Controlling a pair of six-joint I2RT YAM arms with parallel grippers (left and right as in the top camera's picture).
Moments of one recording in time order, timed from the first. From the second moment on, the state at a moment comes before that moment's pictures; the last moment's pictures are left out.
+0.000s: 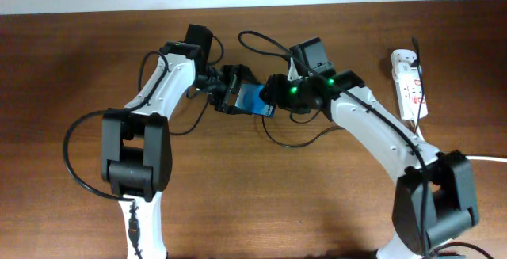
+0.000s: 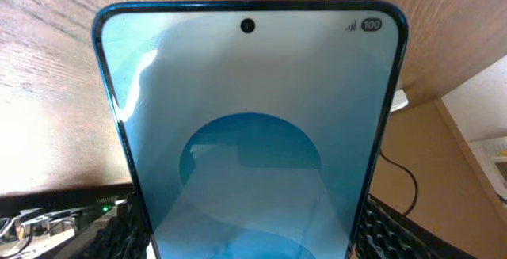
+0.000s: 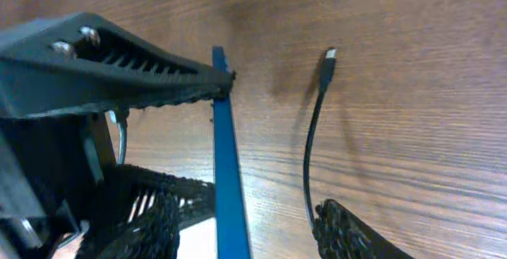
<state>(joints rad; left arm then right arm) -0.23 2.21 1.76 -0.95 0.87 -1.35 0.41 1.80 1.36 -0.56 -0.32 0.65</state>
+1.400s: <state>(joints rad) -0.24 2.21 1.76 -0.95 0.90 -1.36 0.47 1.82 1.37 -0.52 -0.20 0.71</state>
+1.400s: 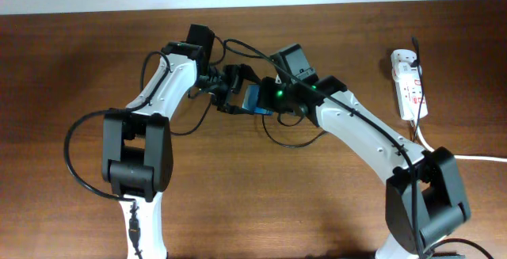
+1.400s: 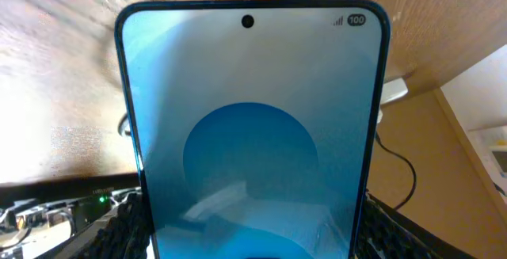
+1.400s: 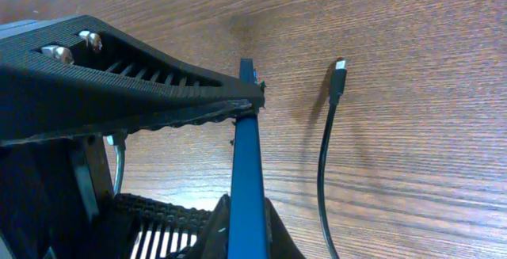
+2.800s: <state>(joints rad) -0.20 2.21 1.77 0.04 1.37 -1.02 0.16 1.72 1.37 -0.19 -0.47 0.83</state>
